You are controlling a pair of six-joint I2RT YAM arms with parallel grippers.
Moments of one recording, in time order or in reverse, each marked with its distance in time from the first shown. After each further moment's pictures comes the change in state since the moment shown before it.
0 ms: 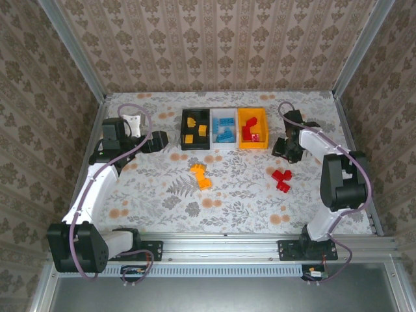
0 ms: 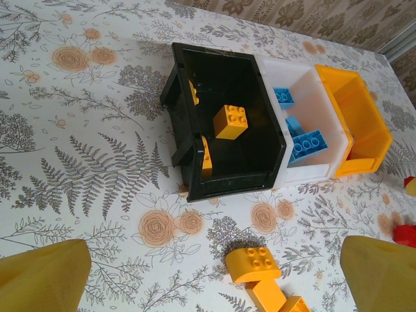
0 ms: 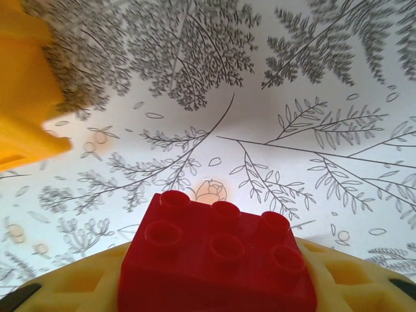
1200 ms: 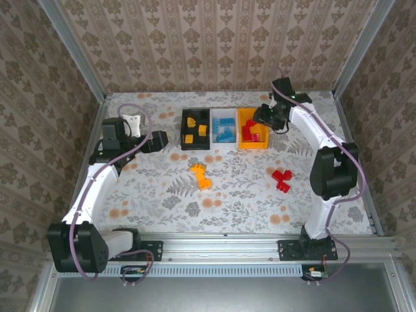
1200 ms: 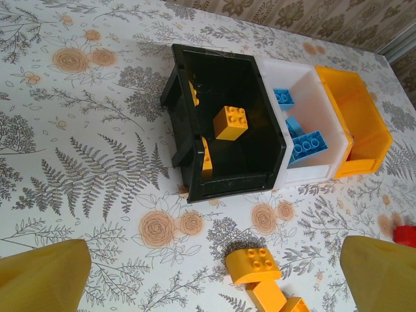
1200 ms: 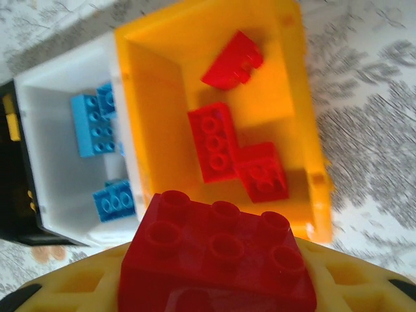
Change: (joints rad) left arm 0.001 0.000 0.000 0.003 0.000 0.000; right arm 0.107 0.200 0.528 -0.065 -0.179 0.061
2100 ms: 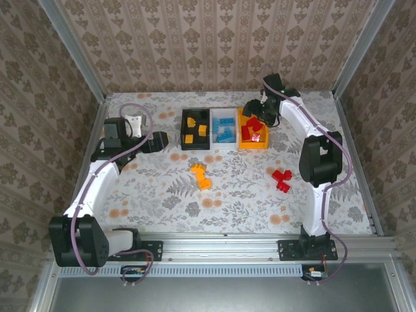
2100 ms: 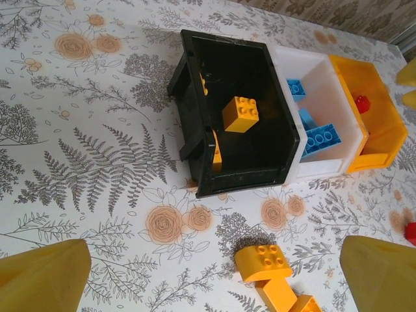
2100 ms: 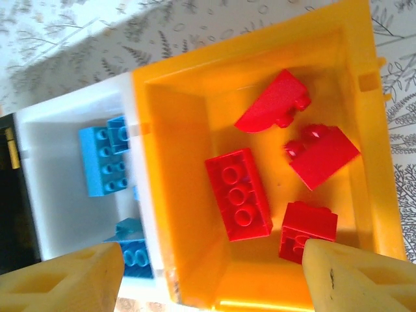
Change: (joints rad) left arm 0.005 0.048 0.000 0.003 -0.001 0.022; right arm 0.013 0.172 0.163 0.011 -0.034 -0.002
